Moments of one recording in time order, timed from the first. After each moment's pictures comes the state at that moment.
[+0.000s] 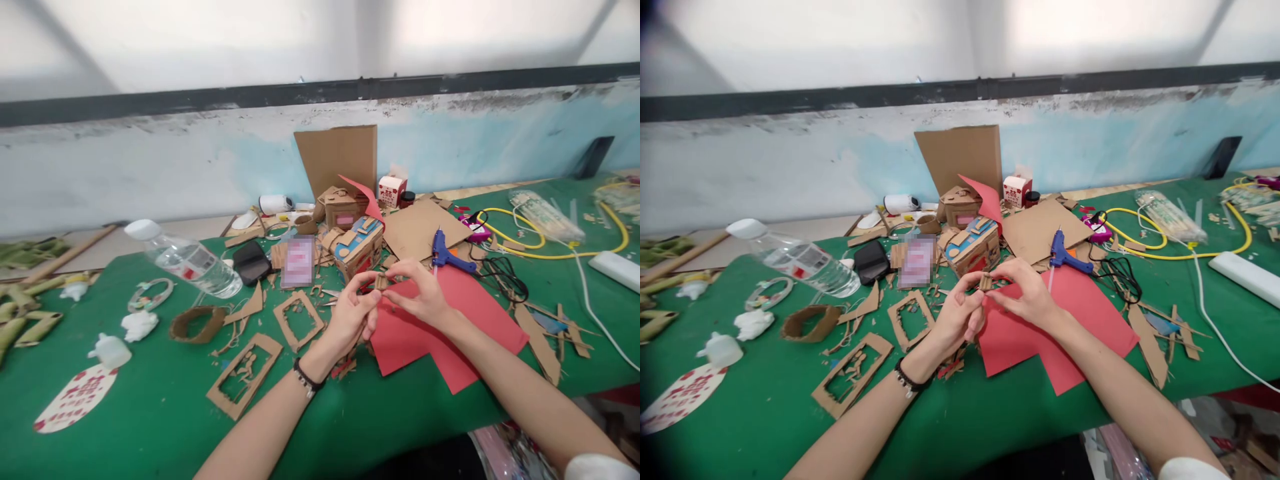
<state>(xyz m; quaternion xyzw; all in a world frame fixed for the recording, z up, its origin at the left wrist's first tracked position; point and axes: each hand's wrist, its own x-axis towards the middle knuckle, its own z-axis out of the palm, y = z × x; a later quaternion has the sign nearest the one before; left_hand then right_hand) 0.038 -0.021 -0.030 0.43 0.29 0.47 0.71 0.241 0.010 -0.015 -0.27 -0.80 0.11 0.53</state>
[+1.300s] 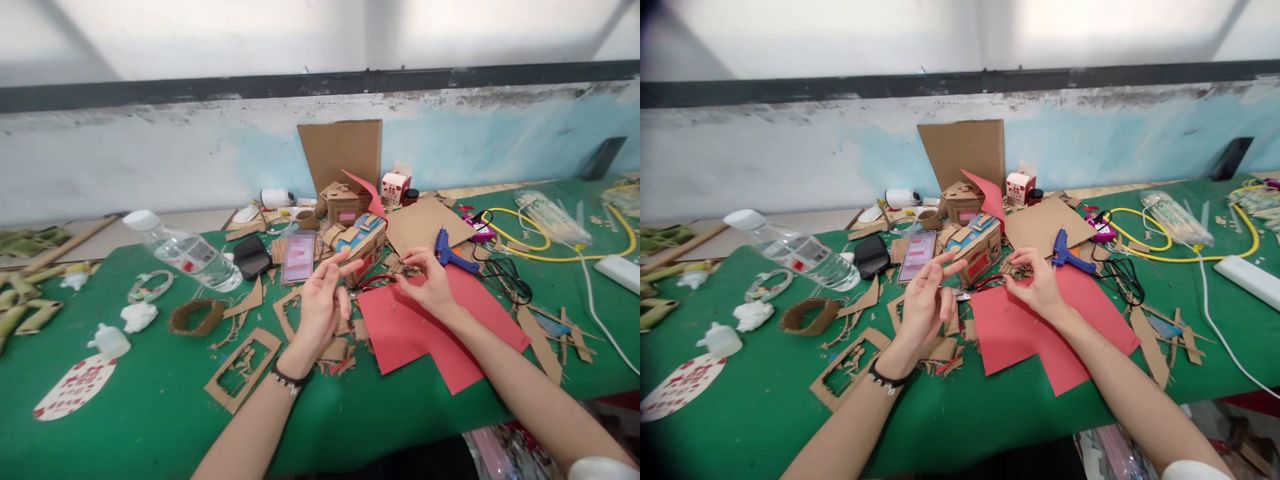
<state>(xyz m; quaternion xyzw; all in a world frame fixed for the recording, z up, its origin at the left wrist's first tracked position) 0.010 -0.016 0.014 0.41 0.37 0.61 0.57 0.255 0.030 -0.046 -0.34 -0.72 0.16 0.58</state>
